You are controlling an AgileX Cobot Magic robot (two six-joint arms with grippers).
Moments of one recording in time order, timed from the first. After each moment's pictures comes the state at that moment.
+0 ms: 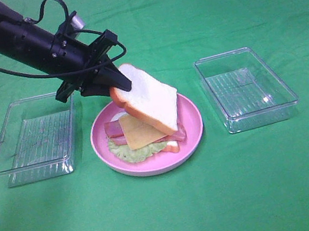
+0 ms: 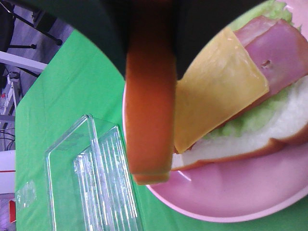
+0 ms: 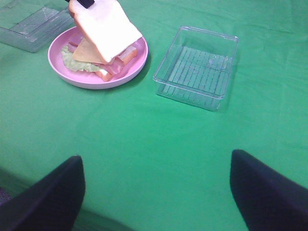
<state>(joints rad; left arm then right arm) -0.29 2.14 -1.54 -0.96 0.93 0.36 0.46 -0.01 -0.50 0.01 1.07 -0.05</state>
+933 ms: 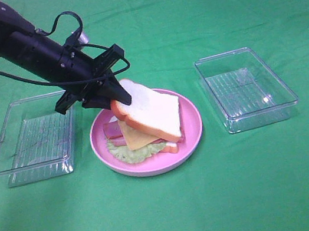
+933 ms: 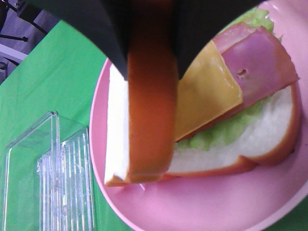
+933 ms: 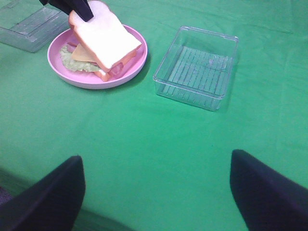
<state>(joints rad) -0.31 2.17 -1.54 -0.85 0.90 0.22 0.46 -0.01 -0.50 0.01 1.07 -0.05</state>
